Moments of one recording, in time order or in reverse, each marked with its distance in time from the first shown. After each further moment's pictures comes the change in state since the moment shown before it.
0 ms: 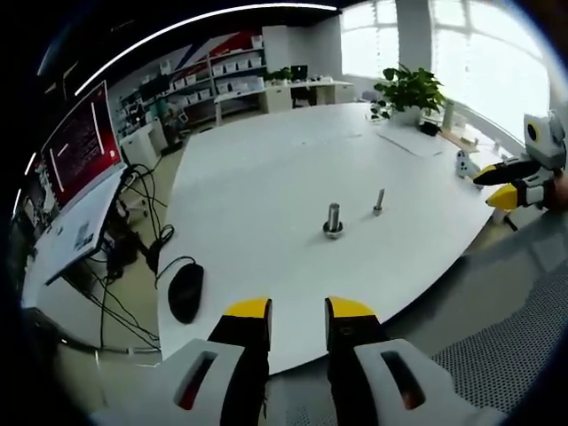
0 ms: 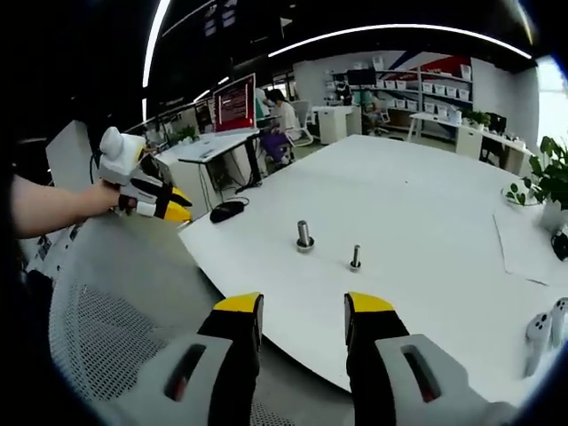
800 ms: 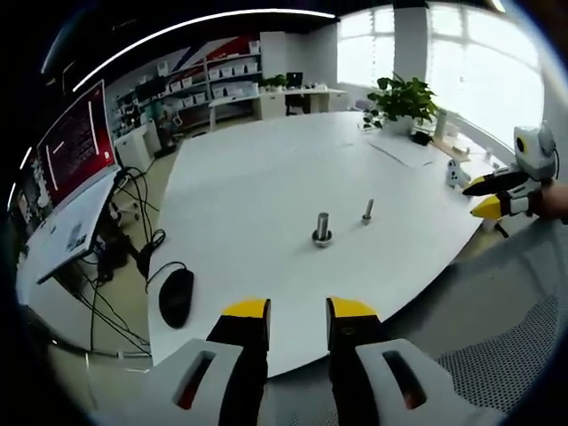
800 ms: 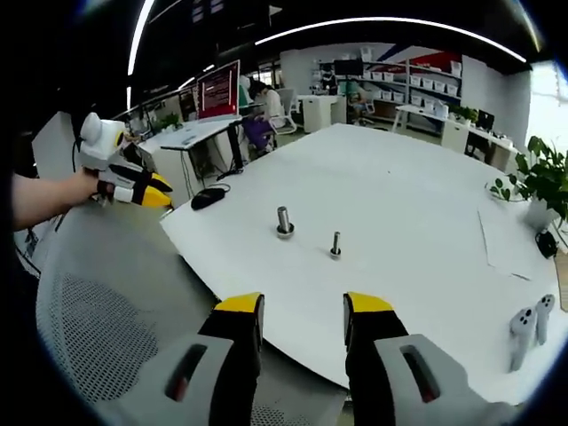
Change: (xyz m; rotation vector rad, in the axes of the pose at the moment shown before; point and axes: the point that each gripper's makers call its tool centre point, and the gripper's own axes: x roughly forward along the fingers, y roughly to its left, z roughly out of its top) left arm -0.006 -0.009 0.012 -0.017 -0.071 -0.050; right arm -0.004 -0.013 -0.003 -0.081 0.030 -0.094
